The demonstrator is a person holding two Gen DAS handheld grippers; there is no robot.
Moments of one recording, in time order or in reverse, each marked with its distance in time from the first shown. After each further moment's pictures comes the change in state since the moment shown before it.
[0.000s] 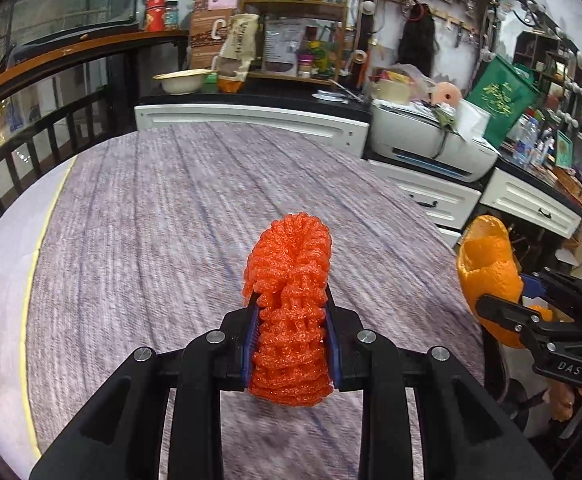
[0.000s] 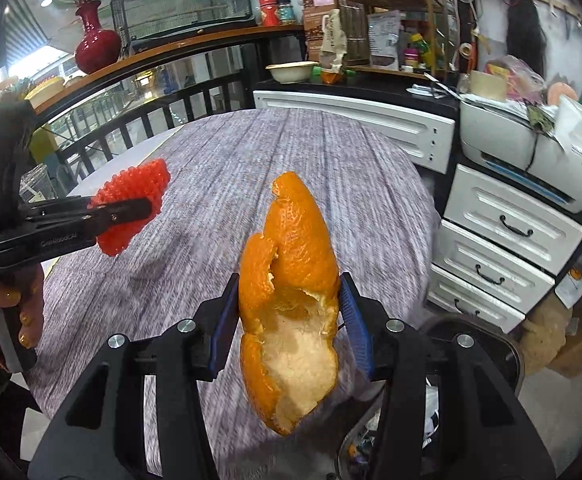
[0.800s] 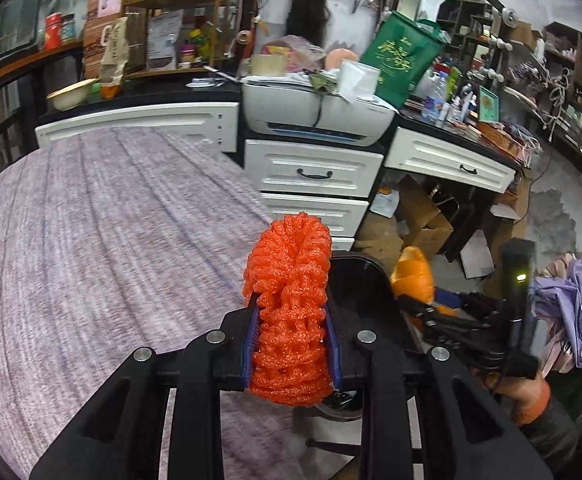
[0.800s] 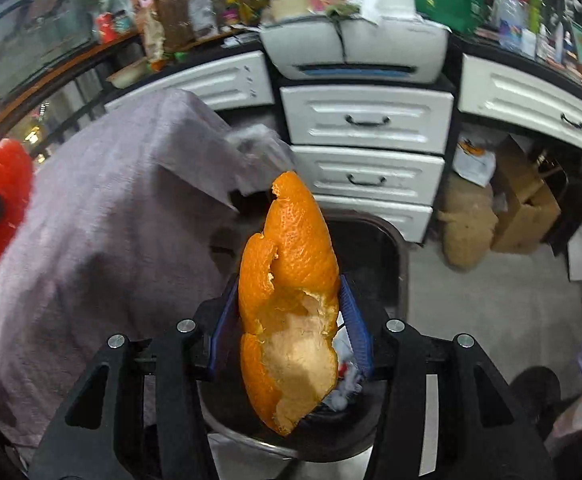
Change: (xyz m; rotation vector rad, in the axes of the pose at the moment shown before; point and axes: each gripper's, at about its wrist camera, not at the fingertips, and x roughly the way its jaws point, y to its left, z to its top) left arm 0.020 -0.156 -0.013 0.151 0.048 -0.236; right arm -0.014 -0.162 -0.118 0.368 0.076 -0.338
